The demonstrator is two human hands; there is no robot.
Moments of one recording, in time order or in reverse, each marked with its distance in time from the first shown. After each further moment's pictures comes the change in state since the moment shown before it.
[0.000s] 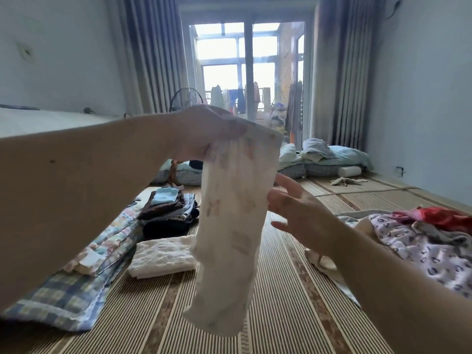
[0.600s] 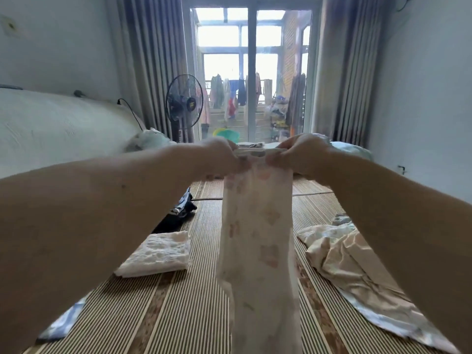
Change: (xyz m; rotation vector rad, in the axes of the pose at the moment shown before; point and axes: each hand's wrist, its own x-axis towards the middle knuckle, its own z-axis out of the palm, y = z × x) left_hand 0.048 -0.071 0.038 0.380 -0.052 -0.241; right_hand 0.093 -0.050 -0.029 -0.712 0.369 0.035
